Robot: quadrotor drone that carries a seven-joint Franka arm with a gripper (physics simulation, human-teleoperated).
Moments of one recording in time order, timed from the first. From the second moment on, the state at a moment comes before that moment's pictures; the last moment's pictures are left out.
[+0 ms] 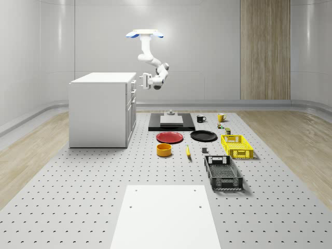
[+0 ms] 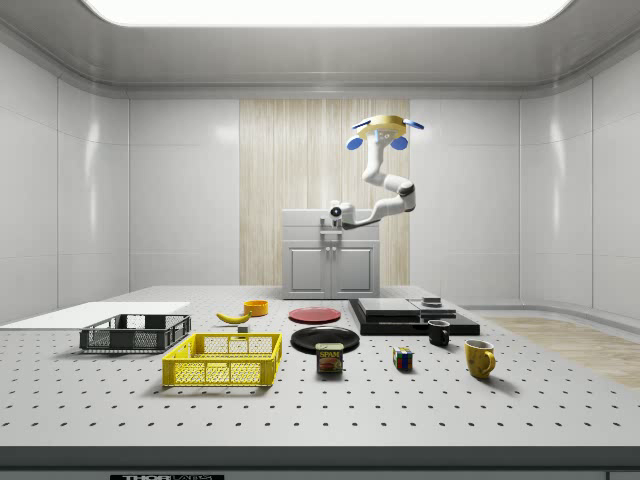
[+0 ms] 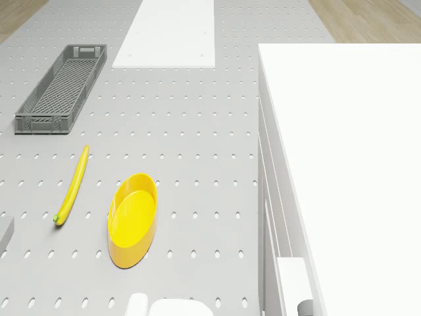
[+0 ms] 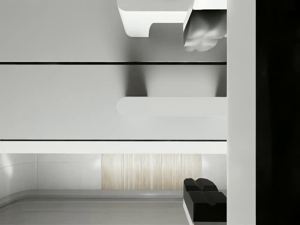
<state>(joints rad) 0.75 -1.18 -0.80 -2.51 0.81 1.88 0.87</state>
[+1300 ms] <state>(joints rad) 0.79 -1.13 -0.67 -2.55 0.95 2.01 0.84</state>
